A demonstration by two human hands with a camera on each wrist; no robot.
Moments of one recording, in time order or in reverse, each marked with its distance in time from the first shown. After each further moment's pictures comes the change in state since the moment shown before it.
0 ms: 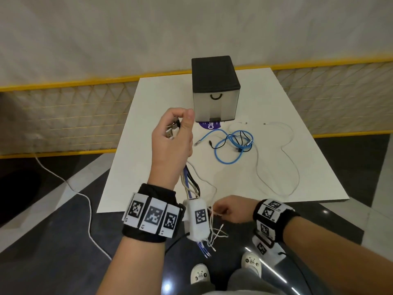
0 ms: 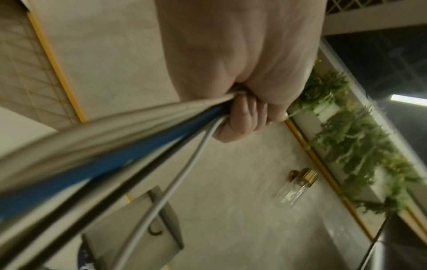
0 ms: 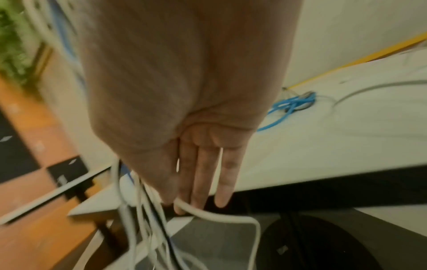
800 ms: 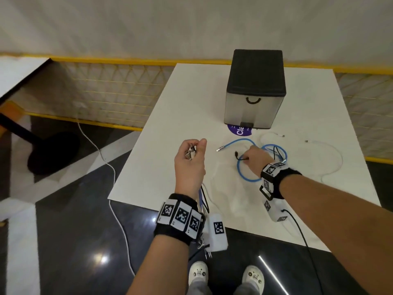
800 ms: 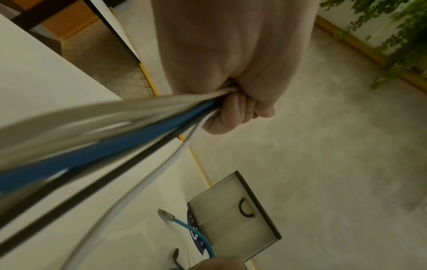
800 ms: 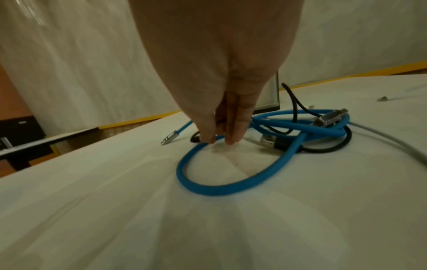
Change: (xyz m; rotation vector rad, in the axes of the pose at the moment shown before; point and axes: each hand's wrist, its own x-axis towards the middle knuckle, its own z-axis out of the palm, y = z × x) left_hand 0.041 -0.104 0.011 0.032 0.433 -0.320; right_hand 0.125 0.078 -0.139 -0.339 0.375 0.218
